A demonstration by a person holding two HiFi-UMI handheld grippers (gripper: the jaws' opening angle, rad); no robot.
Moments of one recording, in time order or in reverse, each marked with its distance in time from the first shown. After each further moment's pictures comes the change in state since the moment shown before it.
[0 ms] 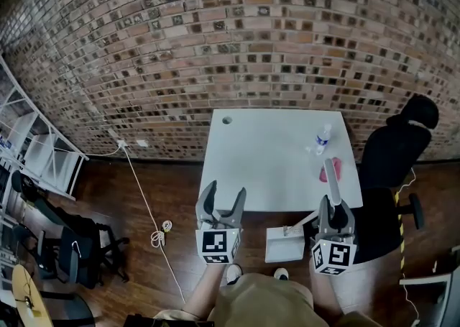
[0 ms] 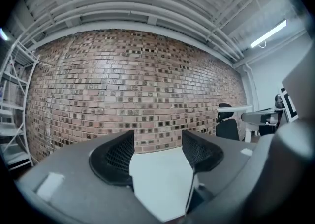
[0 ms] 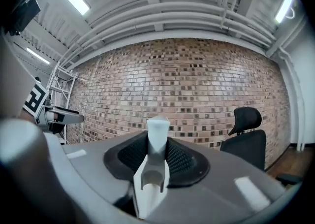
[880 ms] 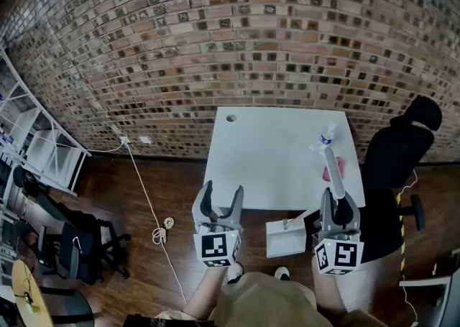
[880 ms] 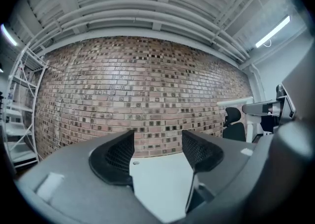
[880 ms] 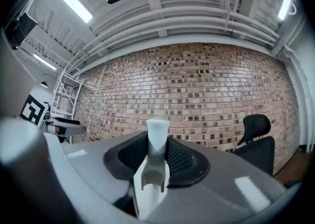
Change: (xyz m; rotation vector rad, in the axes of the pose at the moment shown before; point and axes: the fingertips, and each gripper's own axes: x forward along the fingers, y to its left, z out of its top) left arm -0.021 0.015 0.020 -0.013 -0.045 0.086; right arm 0.004 0.024 0.052 -0.005 -0.055 0.071
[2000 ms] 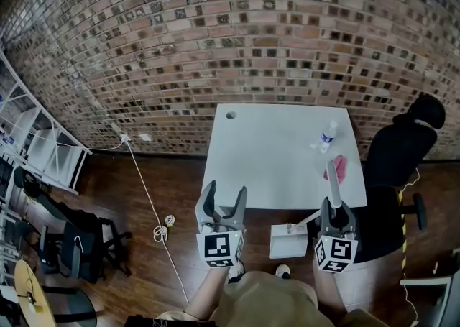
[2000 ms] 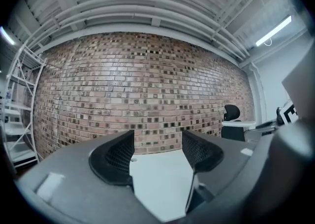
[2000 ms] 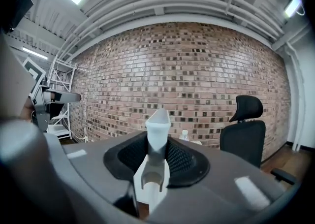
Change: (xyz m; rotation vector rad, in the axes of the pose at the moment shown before) left arm 0.012 -0.011 -0.011 0.000 0.038 -0.013; right arm -0.001 -0.027 -0.097 0.007 0.234 -0.053
